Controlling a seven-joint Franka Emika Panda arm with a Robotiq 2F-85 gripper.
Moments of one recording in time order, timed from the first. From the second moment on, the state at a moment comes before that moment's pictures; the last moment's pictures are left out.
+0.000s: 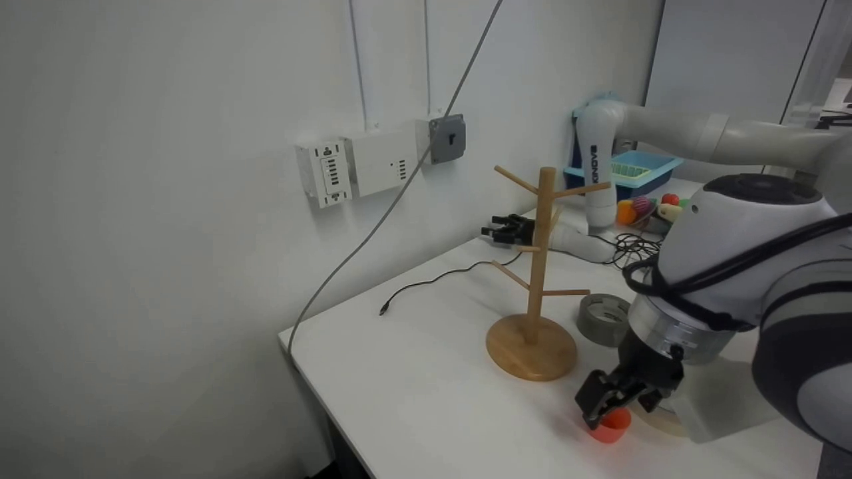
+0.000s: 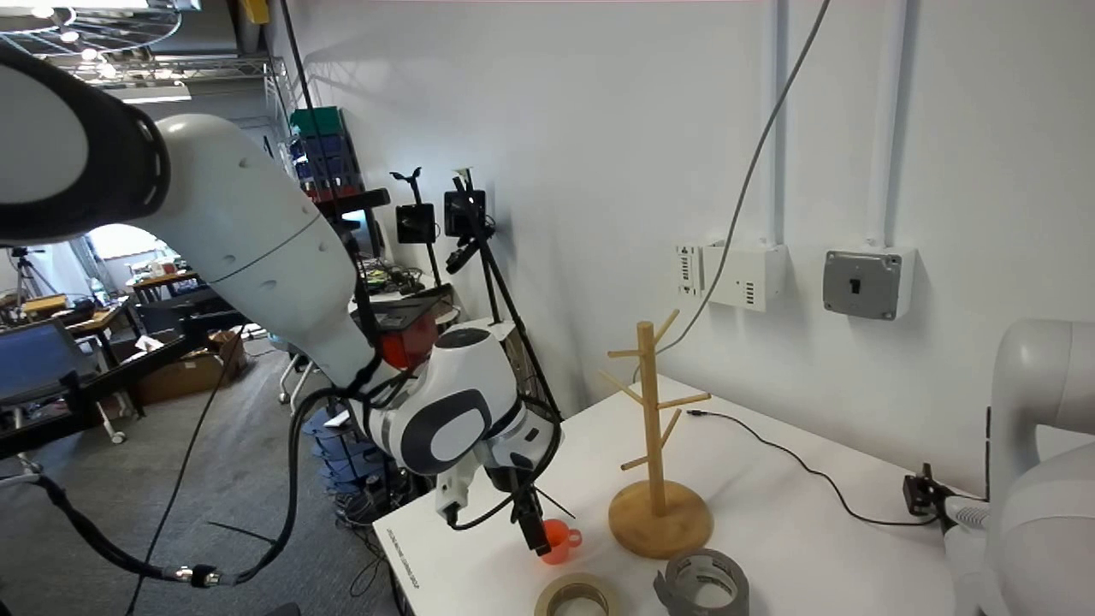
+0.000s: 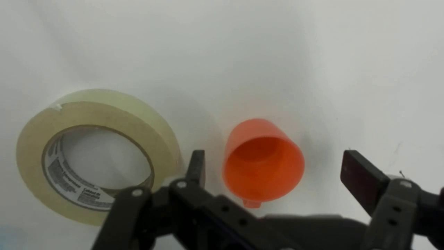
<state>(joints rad) 0.27 0.40 -0.07 -2.35 0.01 2.92 0.59</state>
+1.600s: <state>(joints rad) 0.31 0.54 -0.10 -2.22 0.07 2.92 0.59</state>
